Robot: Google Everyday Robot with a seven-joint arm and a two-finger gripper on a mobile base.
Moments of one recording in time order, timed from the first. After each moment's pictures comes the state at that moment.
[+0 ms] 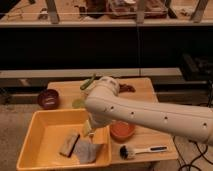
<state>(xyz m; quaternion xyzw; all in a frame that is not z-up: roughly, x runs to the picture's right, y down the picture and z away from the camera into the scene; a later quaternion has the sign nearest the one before) -0.037 0.166 0.643 -0.13 -0.27 -0.79 0.53</state>
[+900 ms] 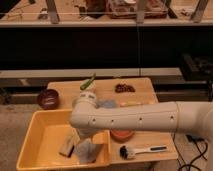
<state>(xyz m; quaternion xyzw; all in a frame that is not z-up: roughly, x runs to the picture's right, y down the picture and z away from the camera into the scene) -0.081 0.220 0.685 -0.14 -0.28 -0.81 0.50</state>
